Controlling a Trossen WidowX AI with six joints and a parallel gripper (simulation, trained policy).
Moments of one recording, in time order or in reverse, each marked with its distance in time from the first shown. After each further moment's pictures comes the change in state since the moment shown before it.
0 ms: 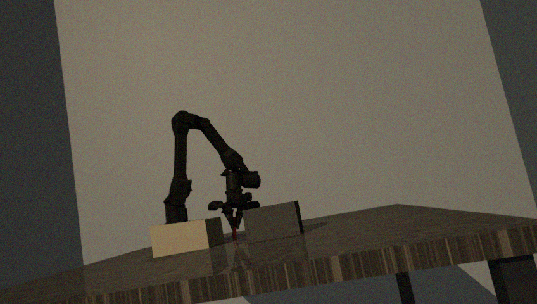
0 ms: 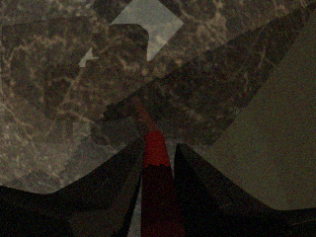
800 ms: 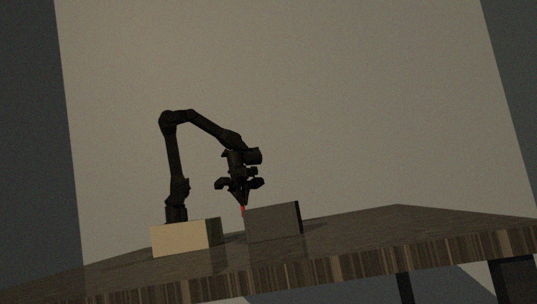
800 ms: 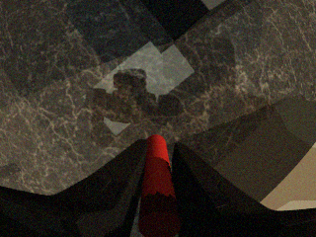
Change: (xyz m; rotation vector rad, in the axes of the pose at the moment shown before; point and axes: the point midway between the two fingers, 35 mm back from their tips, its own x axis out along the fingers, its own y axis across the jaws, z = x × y) arm -0.079 0.011 0.057 -0.166 -0.182 0.086
